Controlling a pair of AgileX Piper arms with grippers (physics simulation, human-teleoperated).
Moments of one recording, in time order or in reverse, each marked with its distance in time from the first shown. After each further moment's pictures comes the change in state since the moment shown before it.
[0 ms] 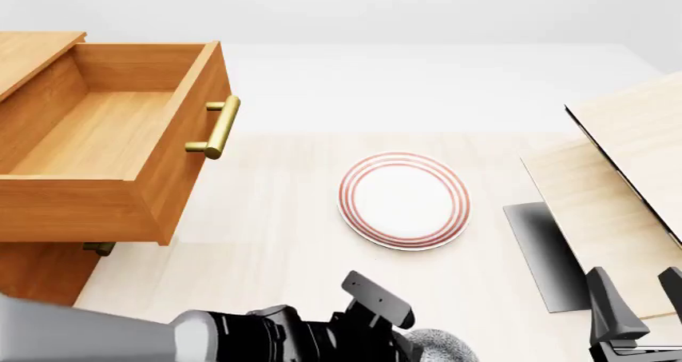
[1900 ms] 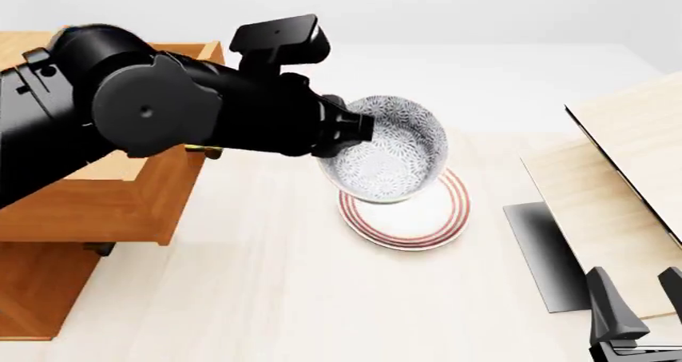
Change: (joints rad) left arm 0.333 -0.324 -0.613 0.764 0.101; right arm 0.000 0.000 0.000 0.000 0.000
